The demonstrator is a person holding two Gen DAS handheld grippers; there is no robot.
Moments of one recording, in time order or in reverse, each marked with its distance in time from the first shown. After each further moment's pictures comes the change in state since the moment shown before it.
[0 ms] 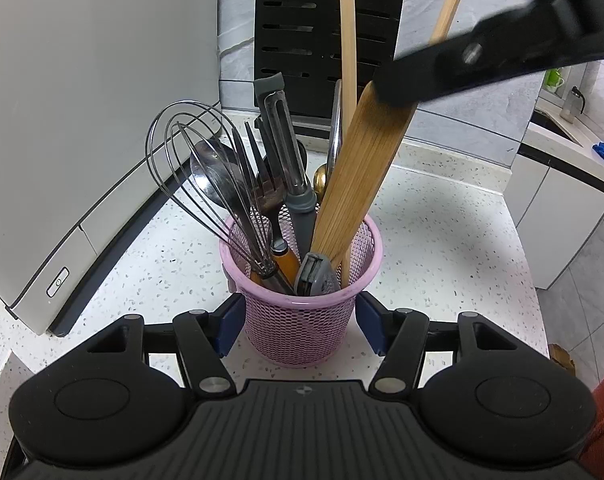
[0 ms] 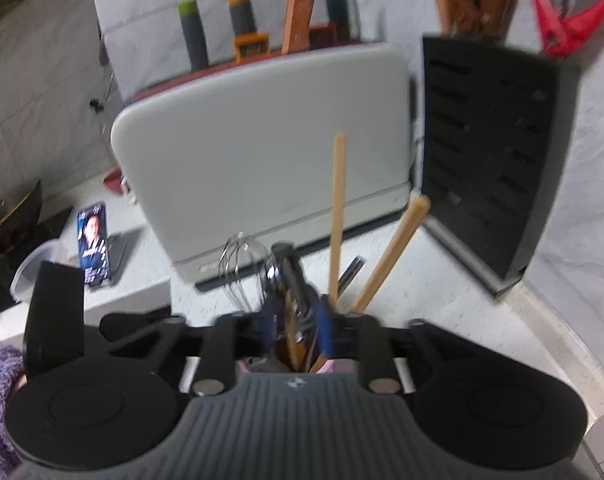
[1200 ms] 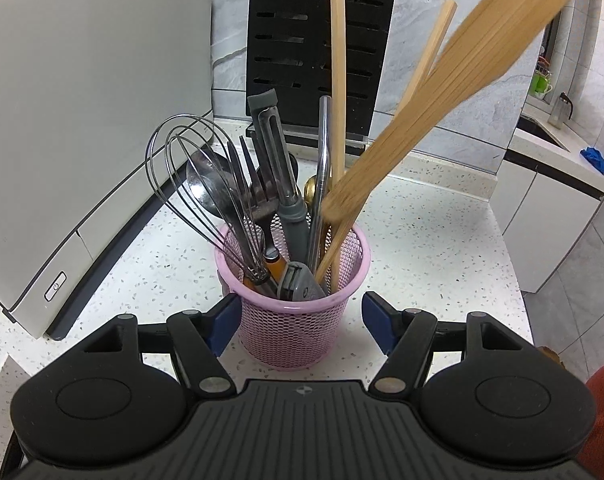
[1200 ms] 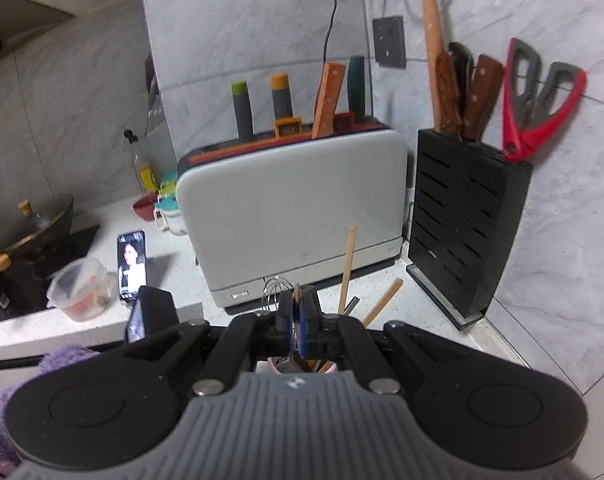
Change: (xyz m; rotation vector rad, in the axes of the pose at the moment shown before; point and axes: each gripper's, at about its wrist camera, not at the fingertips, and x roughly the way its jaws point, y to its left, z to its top) left arm -0.011 0.001 -0.001 0.004 -0.024 -0.038; right arm -0.102 0.021 0.021 -0.068 -0.054 0.019
